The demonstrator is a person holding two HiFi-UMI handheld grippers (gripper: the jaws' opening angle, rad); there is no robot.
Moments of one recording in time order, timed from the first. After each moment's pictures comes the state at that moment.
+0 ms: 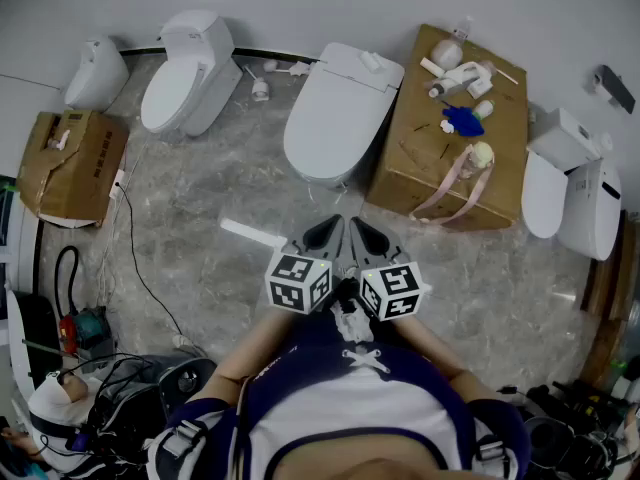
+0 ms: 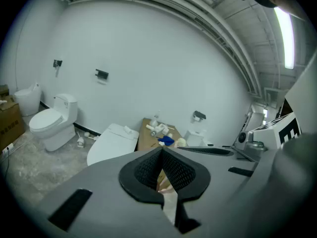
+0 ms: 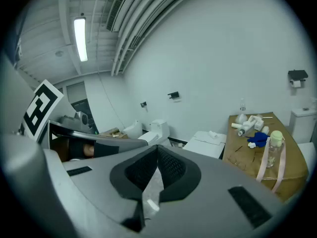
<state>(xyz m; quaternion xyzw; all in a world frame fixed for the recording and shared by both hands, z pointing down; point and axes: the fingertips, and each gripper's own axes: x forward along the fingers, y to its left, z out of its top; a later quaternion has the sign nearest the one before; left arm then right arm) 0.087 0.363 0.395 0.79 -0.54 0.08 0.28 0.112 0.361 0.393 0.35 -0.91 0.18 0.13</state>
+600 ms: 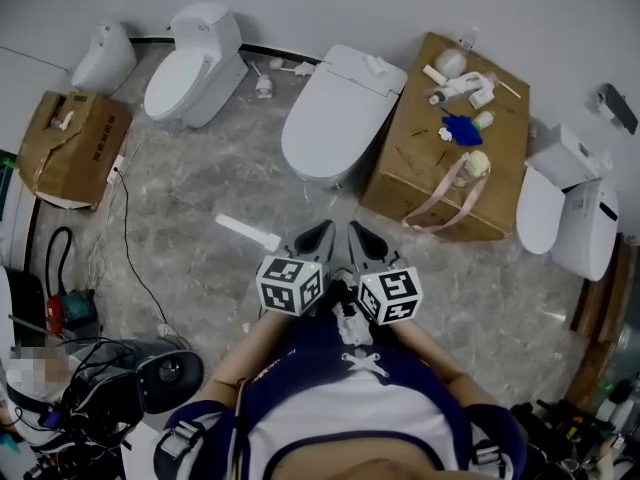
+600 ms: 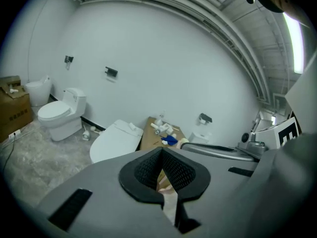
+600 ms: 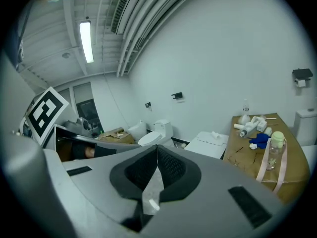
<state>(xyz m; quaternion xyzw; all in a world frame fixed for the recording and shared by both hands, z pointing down) 0.102 0.380 0.414 0.76 -0.57 0.06 0.30 0.140 0.370 0.402 0.32 -0.92 0.18 0.12</state>
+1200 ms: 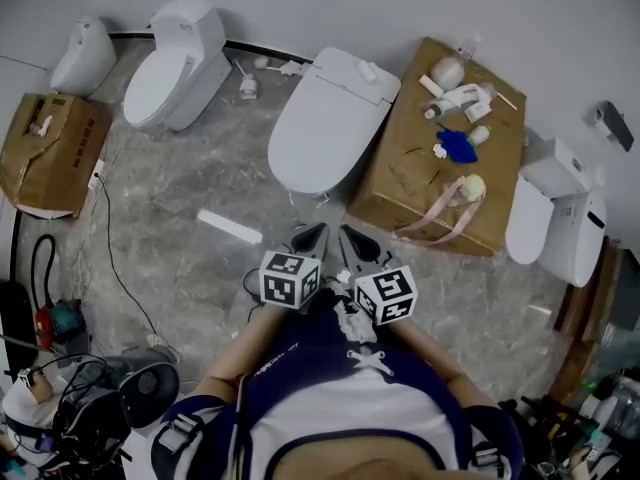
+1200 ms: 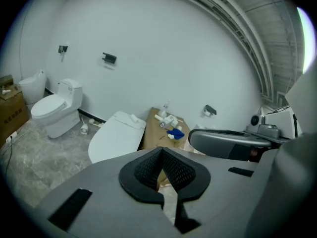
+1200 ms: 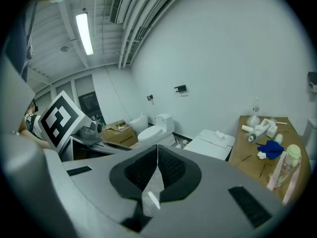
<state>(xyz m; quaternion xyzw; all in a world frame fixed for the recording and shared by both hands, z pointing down) 0.065 0.297 0.458 0.76 -0.54 0.11 0.34 0.094 0.294 0.415 0.29 -0.93 0.17 0.16</state>
